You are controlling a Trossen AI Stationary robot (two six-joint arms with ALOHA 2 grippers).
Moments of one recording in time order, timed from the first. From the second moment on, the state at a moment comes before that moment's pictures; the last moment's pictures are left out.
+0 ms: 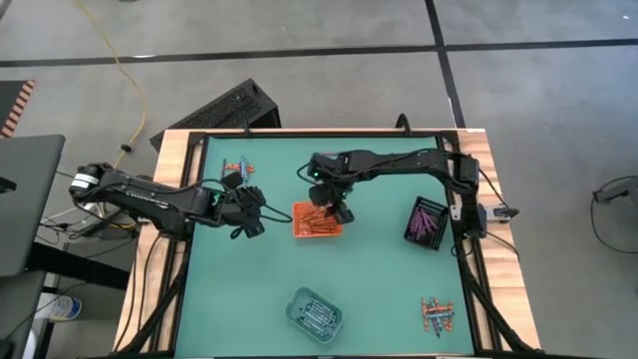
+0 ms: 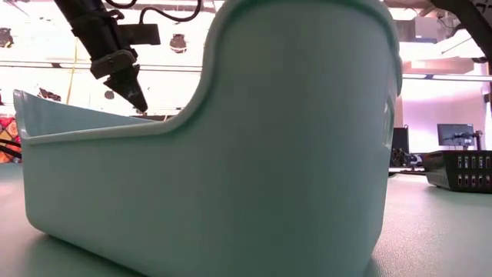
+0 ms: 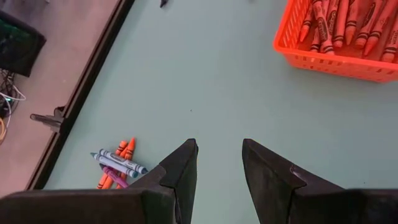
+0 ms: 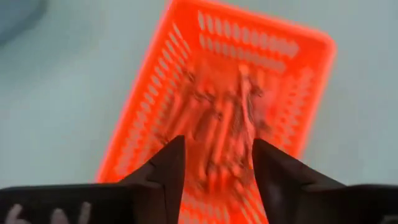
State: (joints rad) left arm -0.13 1.17 0.80 -0.68 -0.63 -0.30; right arm -0.21 2.01 1.58 -0.74 -0.34 -0.54
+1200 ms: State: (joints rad) left arm -0.13 1.17 0.80 -0.57 -0.55 -0.26; right arm -0.64 2.13 1.58 -0.86 -0.38 -0.88
